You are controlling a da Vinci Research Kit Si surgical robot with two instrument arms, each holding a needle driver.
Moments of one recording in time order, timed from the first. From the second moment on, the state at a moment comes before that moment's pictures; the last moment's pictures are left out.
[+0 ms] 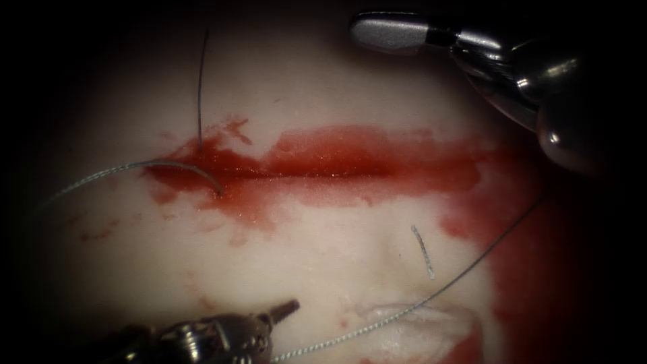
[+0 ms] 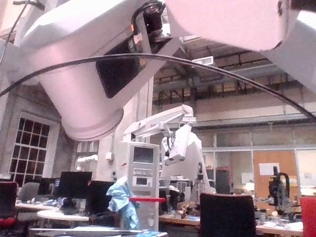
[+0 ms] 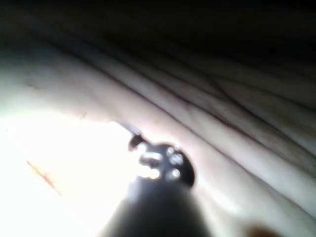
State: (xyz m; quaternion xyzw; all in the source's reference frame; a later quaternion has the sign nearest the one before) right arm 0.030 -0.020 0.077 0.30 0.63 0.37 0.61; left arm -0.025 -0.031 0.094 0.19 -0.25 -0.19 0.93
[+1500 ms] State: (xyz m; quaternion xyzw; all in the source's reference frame) right arm 0.039 -0.023 0.077 0.28 0.60 0.33 0.67; left arm -0.018 -0.029 0.087 0.17 -0.39 0.23 0.87
